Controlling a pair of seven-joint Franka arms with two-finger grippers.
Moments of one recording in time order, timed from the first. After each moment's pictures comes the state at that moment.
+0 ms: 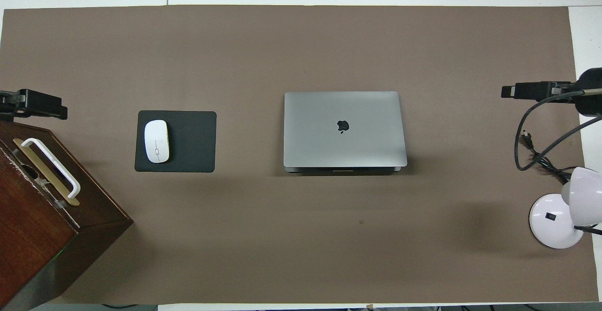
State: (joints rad) left arm -0.05 -0.02 0.04 -1.62 -0.02 1.63 0.03; right arm -0.15 -0.05 0.02 -1.96 0.45 2.11 -0.28
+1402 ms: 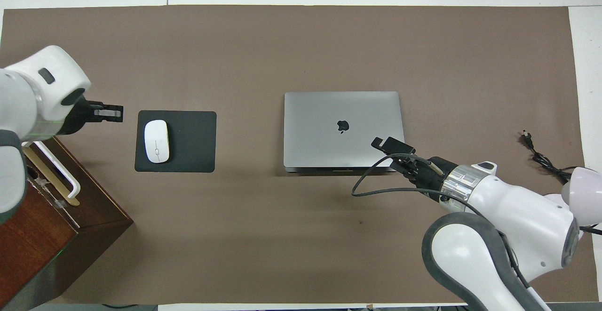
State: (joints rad) left arm -0.21 -0.13 0.03 -1.99 -0.03 2.08 0.02; right arm 0.38 -0.25 0.03 -2.53 1.12 2.77 0.14
